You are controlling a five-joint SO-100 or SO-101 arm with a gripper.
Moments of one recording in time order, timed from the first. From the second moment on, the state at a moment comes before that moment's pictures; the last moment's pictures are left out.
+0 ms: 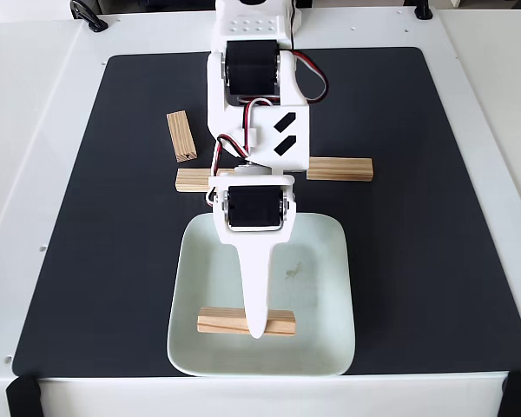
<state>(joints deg) -9.7 26.9 14.7 43.1 -0.3</state>
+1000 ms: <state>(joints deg) -10.5 26.9 15.4 43.1 -0.3</state>
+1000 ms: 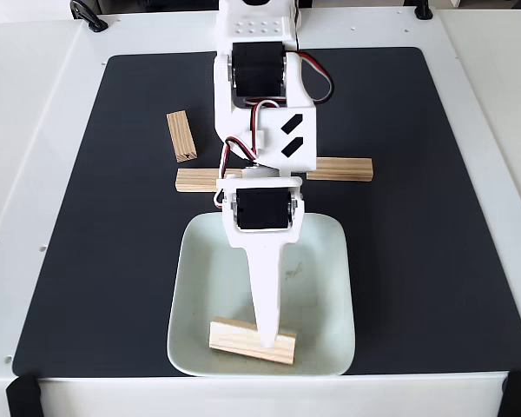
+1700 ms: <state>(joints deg) -12.6 52.9 38.1 57.8 -0.3</state>
